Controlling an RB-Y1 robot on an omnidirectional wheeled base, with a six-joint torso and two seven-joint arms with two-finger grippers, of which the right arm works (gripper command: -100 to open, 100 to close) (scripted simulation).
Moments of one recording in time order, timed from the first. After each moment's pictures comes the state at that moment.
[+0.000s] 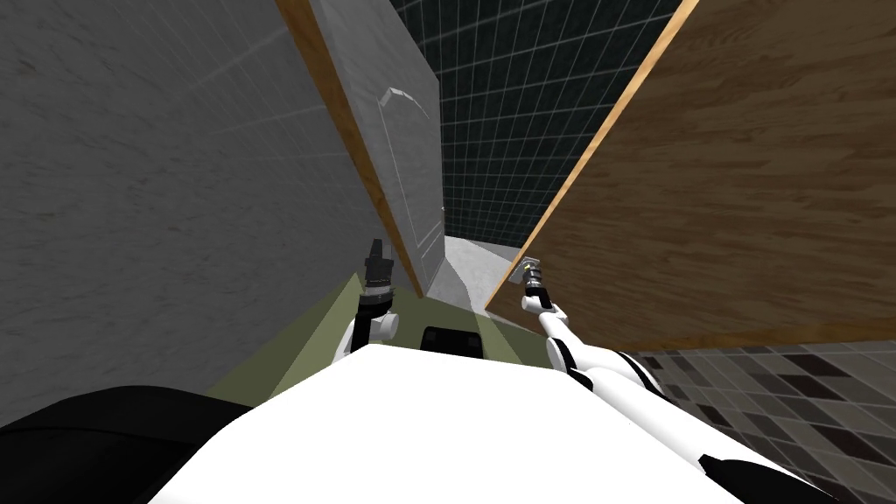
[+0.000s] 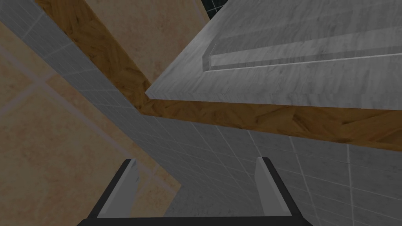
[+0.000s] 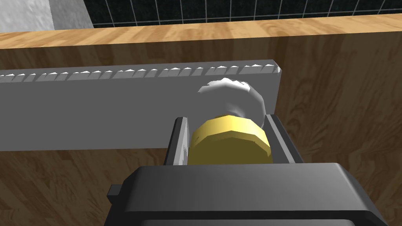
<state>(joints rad) -0.39 -0.39 -0.16 -0.56 -0.23 -0.55 -0.13</state>
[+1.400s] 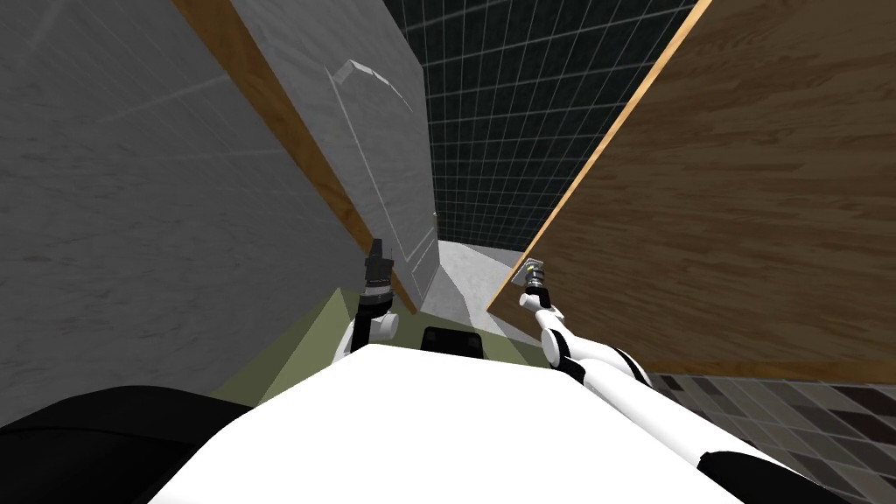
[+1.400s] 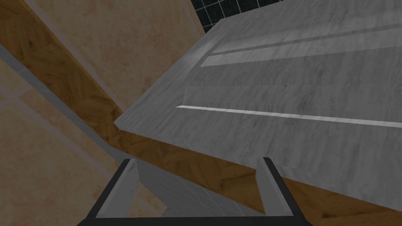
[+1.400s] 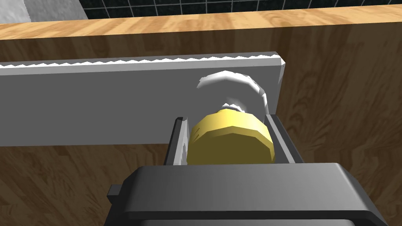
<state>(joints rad) -0.45 -0.35 -0.30 -0.47 -0.28 -0.56 0.02</state>
